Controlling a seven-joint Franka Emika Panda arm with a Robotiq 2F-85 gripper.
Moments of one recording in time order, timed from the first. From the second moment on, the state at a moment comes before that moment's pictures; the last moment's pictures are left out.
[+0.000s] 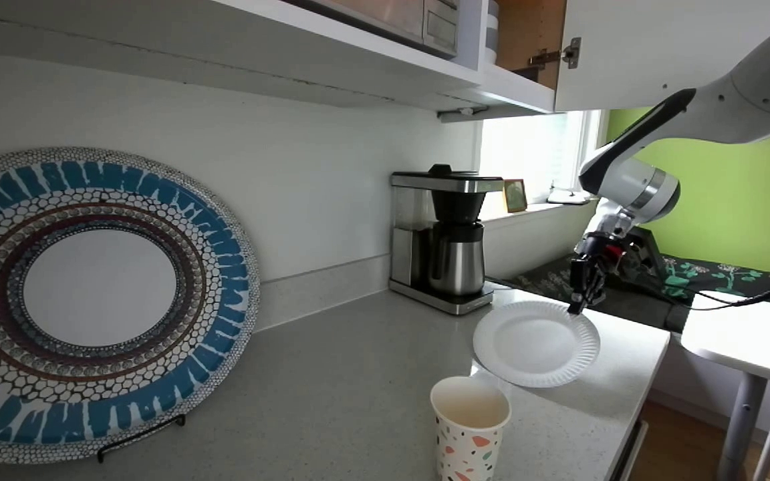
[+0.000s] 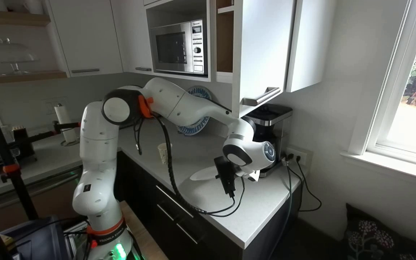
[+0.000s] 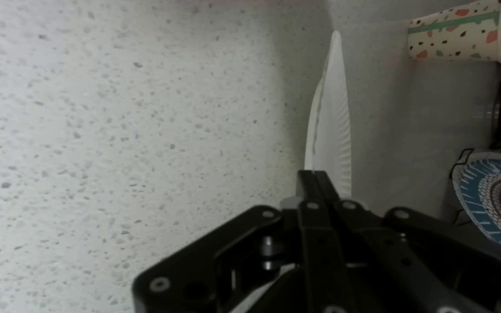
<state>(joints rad) -0.42 0.23 -0.27 -1.99 0.64 1.59 -0.75</state>
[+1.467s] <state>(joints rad) -0.48 -0.59 -0.31 -2.70 0.72 2.00 -0.56</state>
